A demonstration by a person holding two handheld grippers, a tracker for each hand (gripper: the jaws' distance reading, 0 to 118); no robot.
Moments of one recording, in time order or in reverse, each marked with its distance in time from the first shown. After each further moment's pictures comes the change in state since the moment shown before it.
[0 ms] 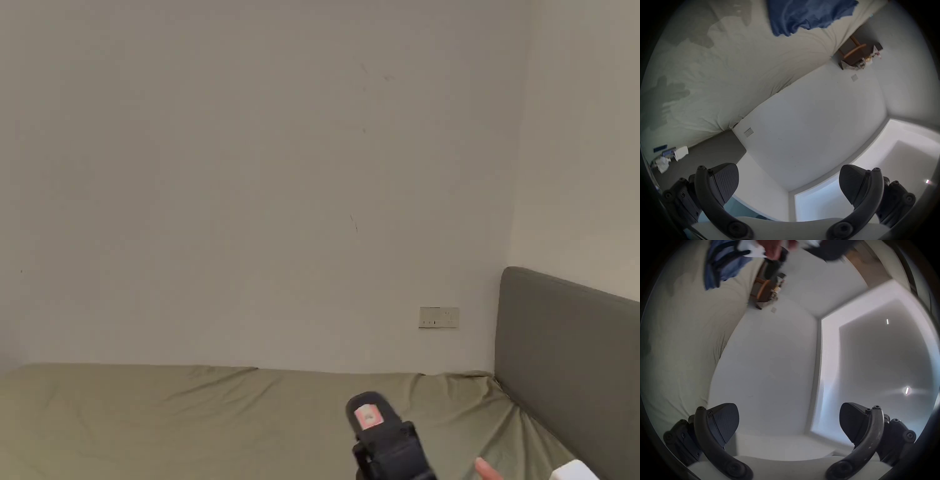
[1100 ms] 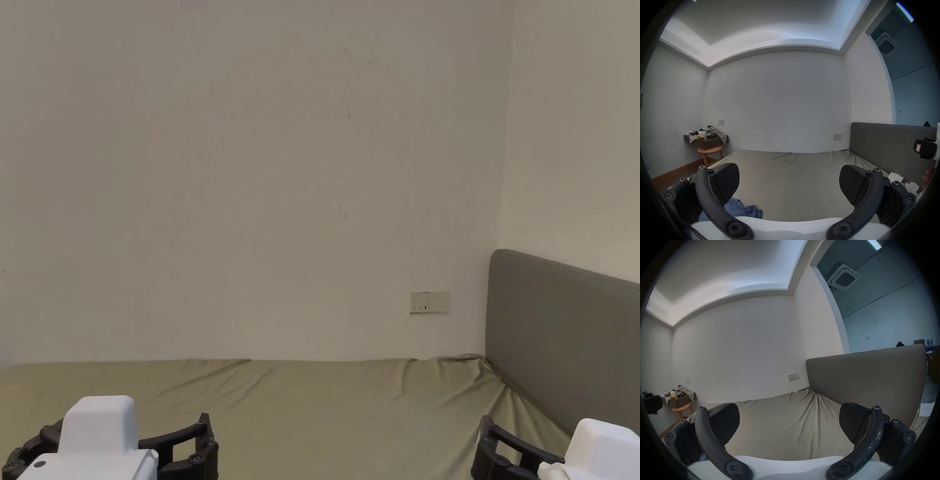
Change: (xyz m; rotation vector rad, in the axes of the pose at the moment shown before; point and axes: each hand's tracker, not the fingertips) left arm 0.050 -0.159 -0.026 0.093 0.246 -2.497; right arm 0.024 -0.154 0.042 -0.840 -0.029 -1.806
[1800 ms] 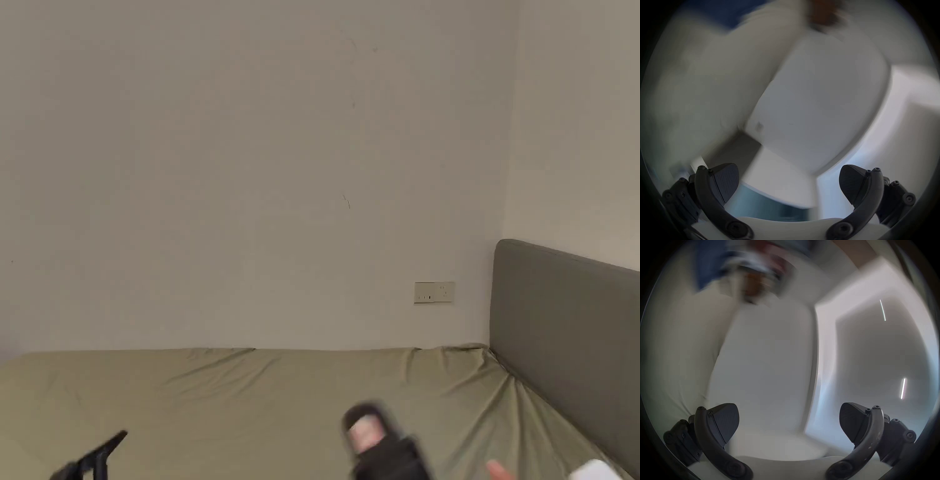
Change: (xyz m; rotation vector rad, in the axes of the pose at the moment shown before) left arm -0.069 -0.142 -0.036 -0.281 -0.406 2.533; right arm -0.102 -0.104 0.046 1.125 0.020 2.182
